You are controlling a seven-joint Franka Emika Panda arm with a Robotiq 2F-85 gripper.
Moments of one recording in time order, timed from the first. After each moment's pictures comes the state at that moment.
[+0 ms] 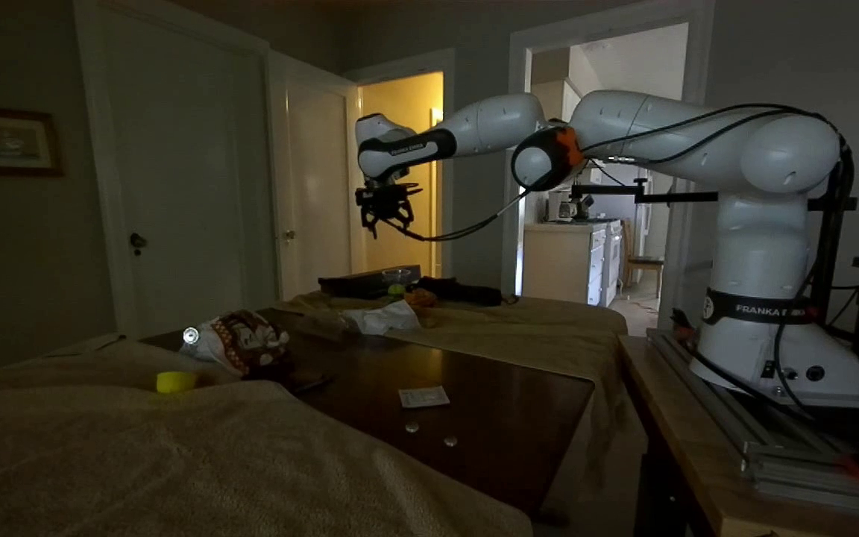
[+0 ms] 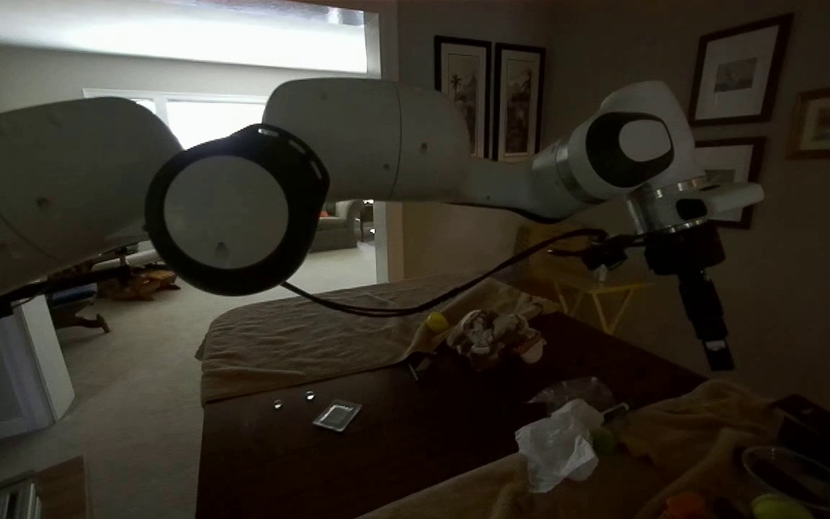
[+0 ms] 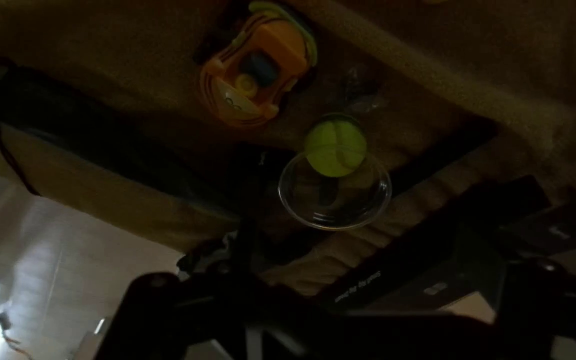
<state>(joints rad) -0.28 1.21 -0.29 -0.44 -0.15 1.81 0.96</state>
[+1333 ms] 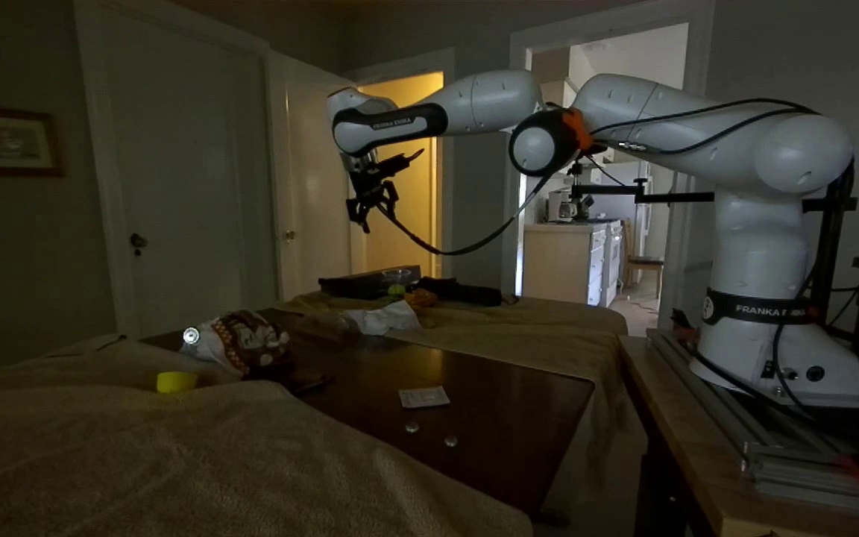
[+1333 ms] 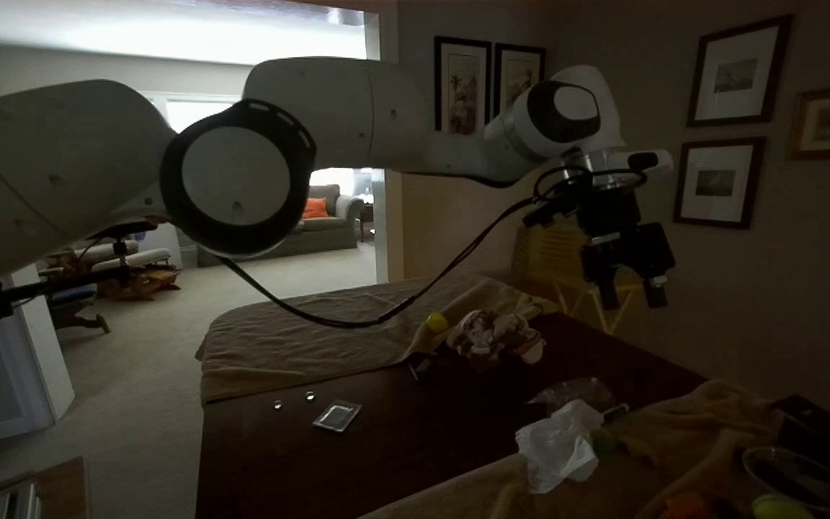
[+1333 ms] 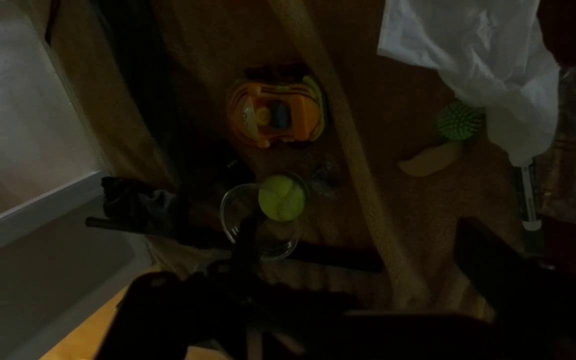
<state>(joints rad) -0.15 1.14 -0.28 -0.44 -0.21 1.58 0.32</state>
